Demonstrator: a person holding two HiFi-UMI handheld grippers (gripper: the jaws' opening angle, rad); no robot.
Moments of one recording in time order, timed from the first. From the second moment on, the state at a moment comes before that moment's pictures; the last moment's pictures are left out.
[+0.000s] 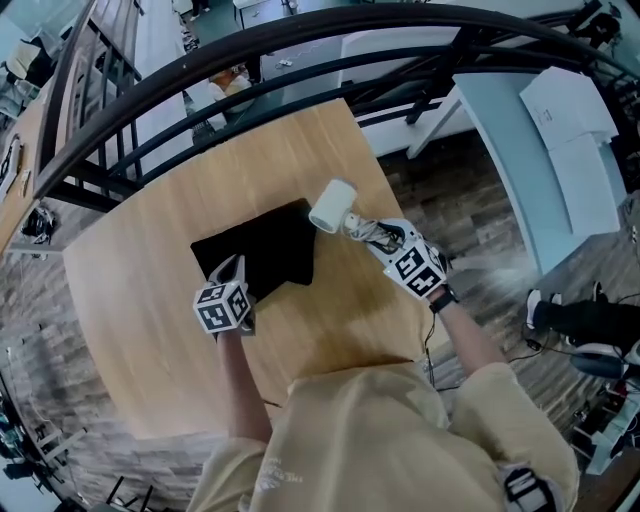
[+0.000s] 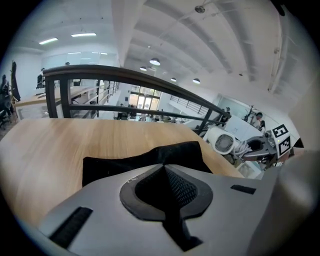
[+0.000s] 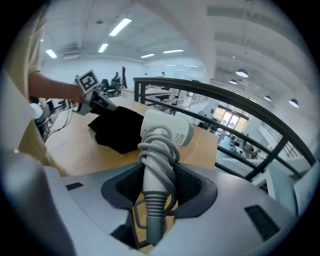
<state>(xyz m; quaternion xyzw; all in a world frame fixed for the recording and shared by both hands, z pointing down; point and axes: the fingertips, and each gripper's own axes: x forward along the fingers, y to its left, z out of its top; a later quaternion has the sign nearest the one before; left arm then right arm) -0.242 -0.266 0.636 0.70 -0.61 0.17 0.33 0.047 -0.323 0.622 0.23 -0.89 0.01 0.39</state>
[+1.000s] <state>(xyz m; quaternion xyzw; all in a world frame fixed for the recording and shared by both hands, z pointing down) -0.230 -0.264 0.646 0.68 -0.63 0.14 0.34 0.026 -0.335 0.703 0.52 -0.78 0.15 0.33</state>
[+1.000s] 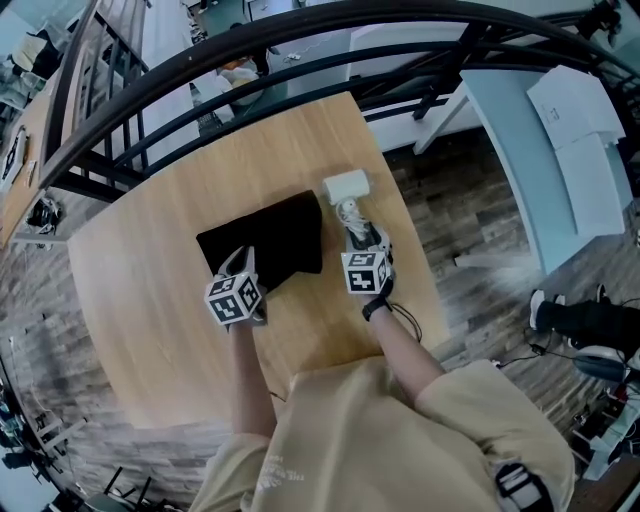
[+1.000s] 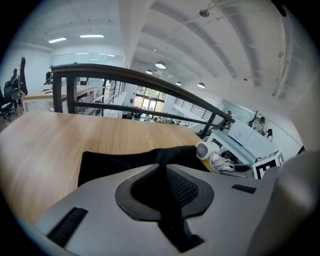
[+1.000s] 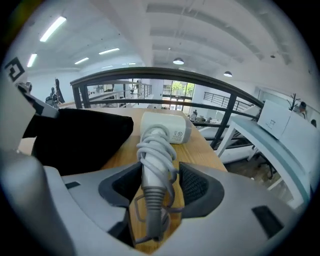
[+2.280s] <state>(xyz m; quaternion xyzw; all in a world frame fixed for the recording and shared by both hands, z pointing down) -0.170 -0.070 0.414 0.73 -0.69 0.01 0.04 -0.040 -0.102 0.431 0.41 -0.91 -0.03 0.08</state>
